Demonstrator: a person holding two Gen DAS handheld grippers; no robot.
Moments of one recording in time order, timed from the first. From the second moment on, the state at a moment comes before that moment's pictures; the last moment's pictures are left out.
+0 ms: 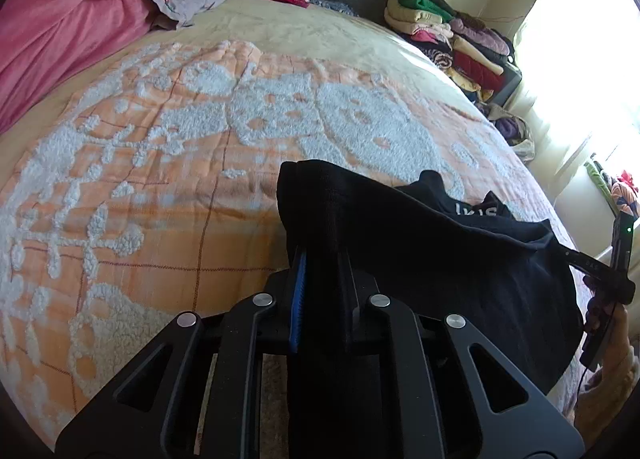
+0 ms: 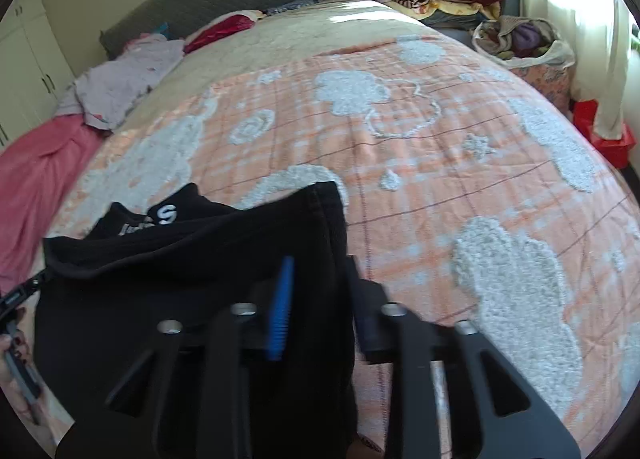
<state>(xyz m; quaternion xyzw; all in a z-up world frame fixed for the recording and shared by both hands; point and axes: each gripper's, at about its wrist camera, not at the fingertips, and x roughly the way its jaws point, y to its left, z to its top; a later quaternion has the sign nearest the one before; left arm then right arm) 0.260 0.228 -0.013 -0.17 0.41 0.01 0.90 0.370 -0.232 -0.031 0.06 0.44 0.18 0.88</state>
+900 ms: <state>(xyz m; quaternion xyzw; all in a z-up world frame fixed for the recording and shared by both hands) 0.240 0.222 0.010 -0.13 0.39 0.05 0.91 0.330 -0.246 -0.022 0.05 0.41 0.13 0.90</state>
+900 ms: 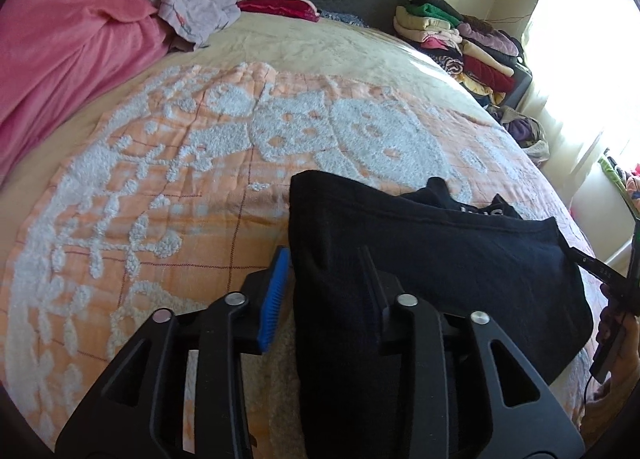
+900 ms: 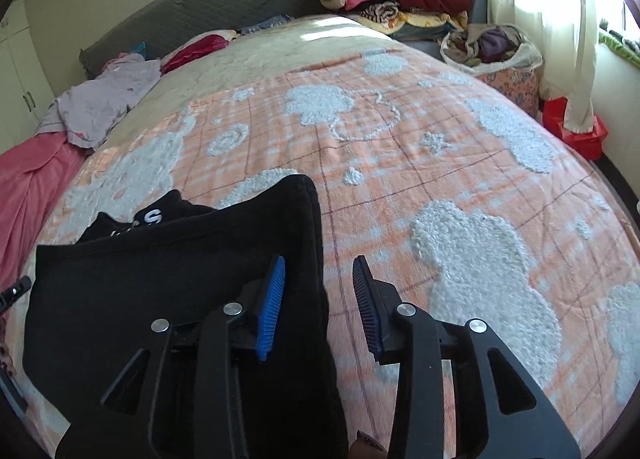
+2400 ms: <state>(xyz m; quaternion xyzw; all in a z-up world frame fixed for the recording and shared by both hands) 0.166 0.119 -0.026 -0.02 0.45 0.00 0.89 0.221 -0.197 -0.041 -0.02 0.44 0.20 0.88</state>
